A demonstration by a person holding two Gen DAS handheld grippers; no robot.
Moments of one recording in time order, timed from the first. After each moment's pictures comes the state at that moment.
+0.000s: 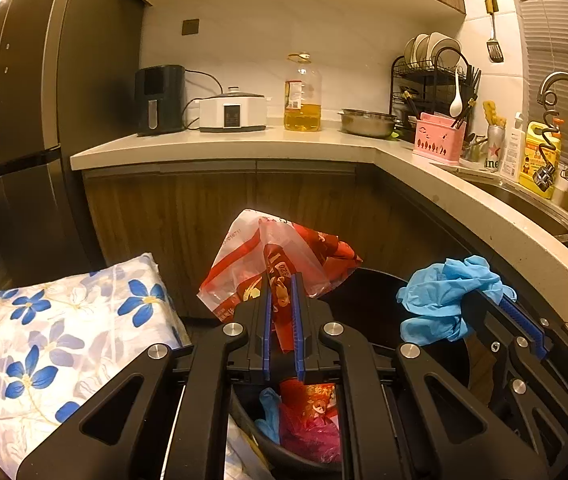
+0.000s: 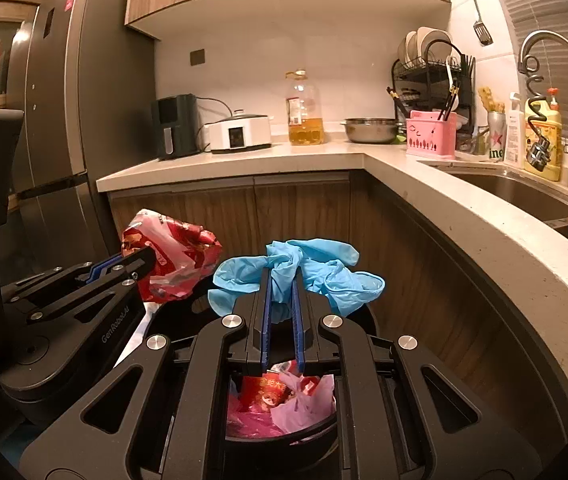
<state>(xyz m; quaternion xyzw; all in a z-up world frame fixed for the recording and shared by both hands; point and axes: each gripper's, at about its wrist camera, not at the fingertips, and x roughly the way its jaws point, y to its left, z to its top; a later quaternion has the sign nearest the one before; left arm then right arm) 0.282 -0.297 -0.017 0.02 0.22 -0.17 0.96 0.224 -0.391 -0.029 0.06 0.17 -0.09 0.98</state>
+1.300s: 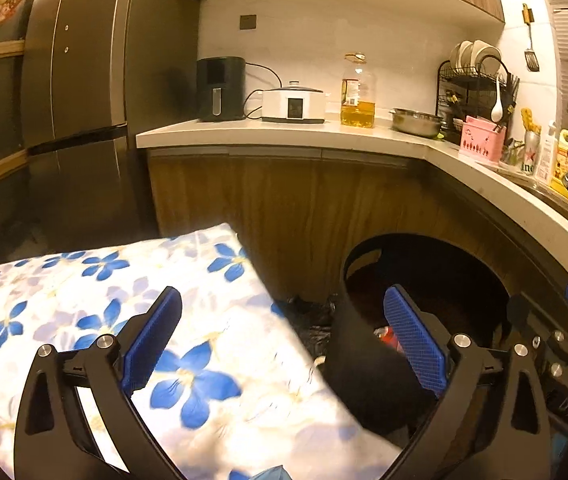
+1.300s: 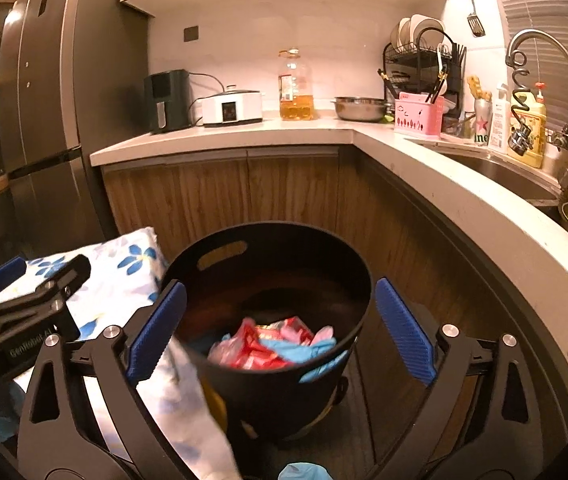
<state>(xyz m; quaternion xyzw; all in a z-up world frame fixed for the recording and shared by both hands) 0.227 -0.199 -0.024 0.01 0.24 -0.09 0.97 0.183 -0.352 -0.029 0.05 0.23 -0.12 0.97</state>
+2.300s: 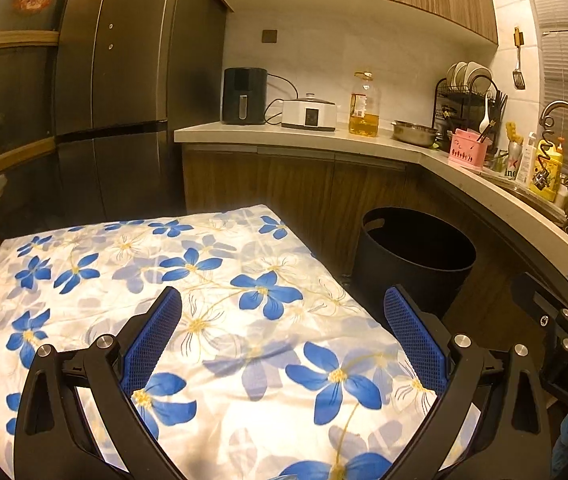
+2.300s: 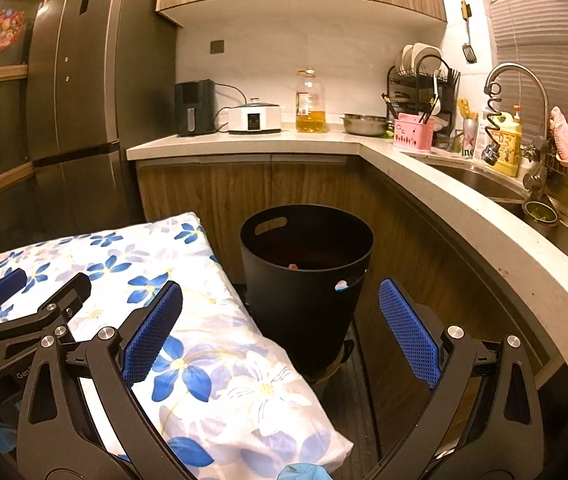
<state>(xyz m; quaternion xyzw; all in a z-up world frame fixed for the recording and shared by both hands) 0.085 -0.101 -0.015 -0.01 0.22 -0.09 0.97 0.043 -0.253 -0.006 0.03 0.21 -0.11 0.97</state>
